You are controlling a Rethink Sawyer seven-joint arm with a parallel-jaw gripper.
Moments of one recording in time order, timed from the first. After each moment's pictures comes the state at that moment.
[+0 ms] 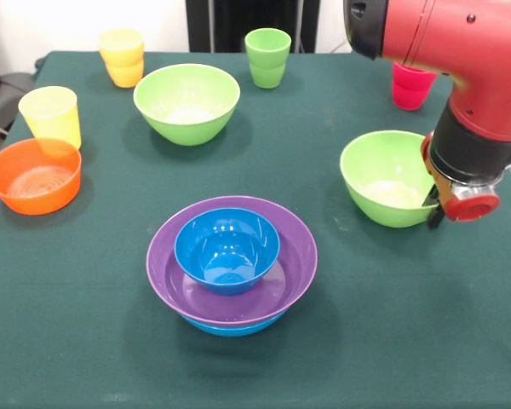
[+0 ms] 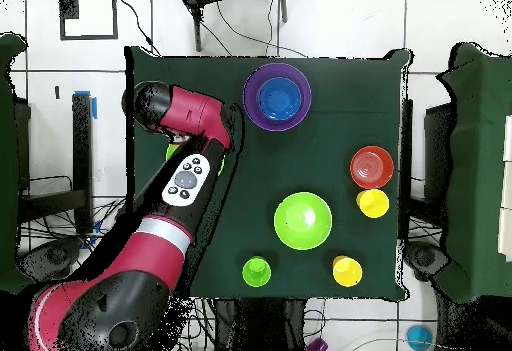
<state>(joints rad) 0.29 0.02 -0.59 0.96 0.76 0.94 2.89</state>
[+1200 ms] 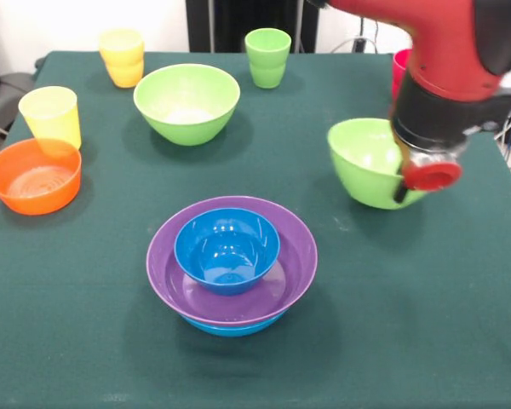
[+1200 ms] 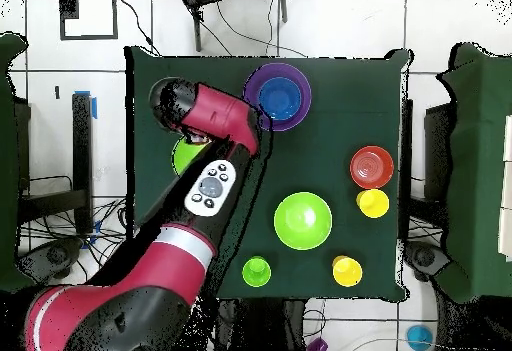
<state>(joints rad) 0.22 -0.10 -0.56 1.08 0.70 0.93 2.89</state>
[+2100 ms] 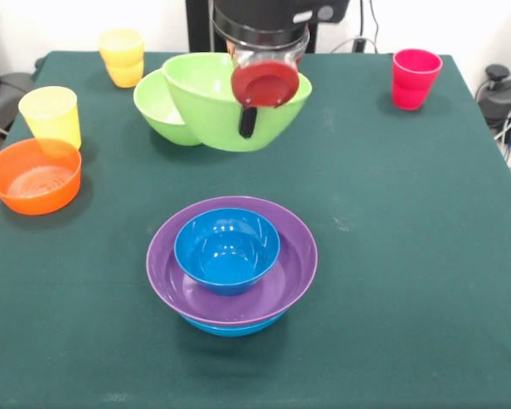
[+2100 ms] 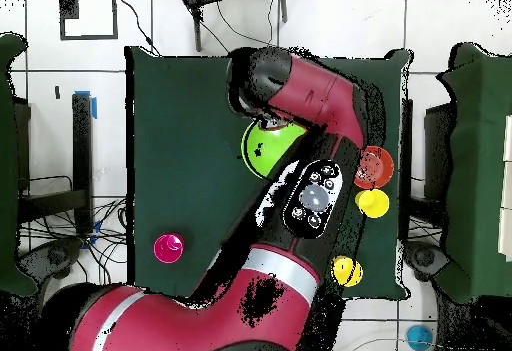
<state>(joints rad) -0.01 -0.32 -0.51 1.04 0.41 1.04 2.74</state>
